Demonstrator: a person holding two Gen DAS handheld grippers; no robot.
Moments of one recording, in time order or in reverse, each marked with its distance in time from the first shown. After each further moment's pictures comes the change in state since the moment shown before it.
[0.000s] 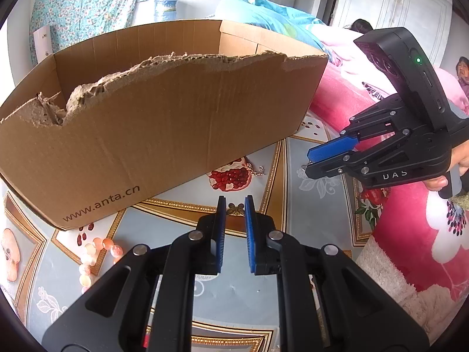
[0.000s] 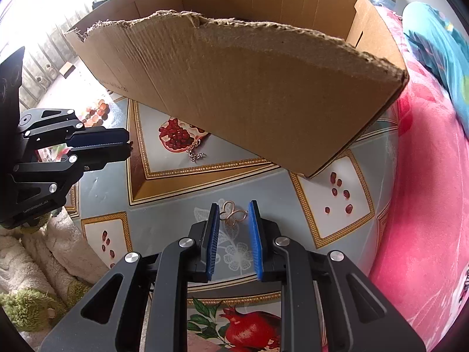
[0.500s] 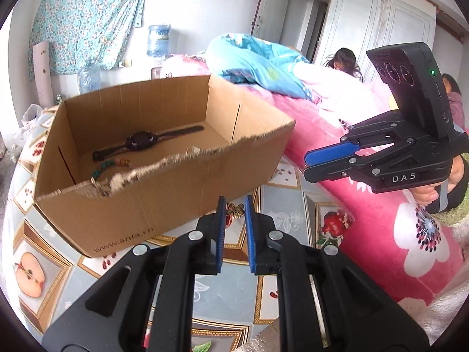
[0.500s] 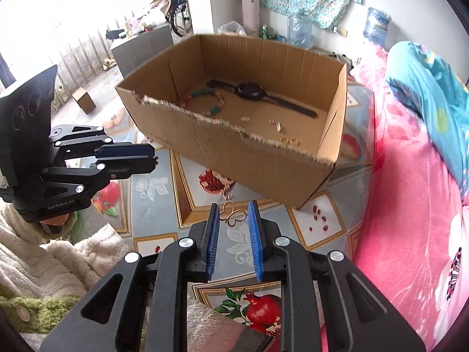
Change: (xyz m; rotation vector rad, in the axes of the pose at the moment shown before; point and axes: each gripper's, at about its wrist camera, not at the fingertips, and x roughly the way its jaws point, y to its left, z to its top) left arm -0.069 -0.002 0.034 0.011 -0.160 -0.061; right arm -0.104 0.022 0.001 -0.019 -0.217 0.009
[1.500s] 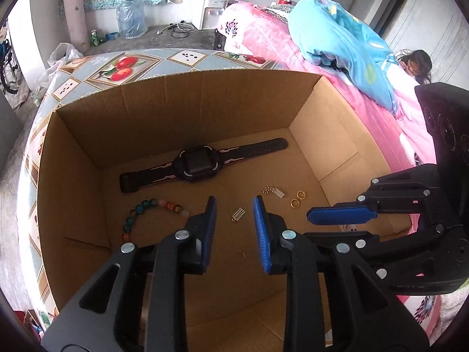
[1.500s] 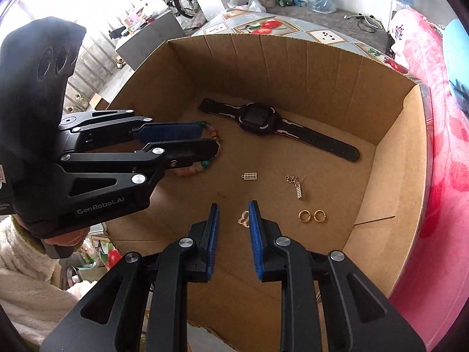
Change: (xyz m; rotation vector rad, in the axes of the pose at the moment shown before) left arm 0.120 0.107 0.109 -0.243 0.328 0.167; right arm 0.116 -0.046 0.118 0.115 0.201 0.230
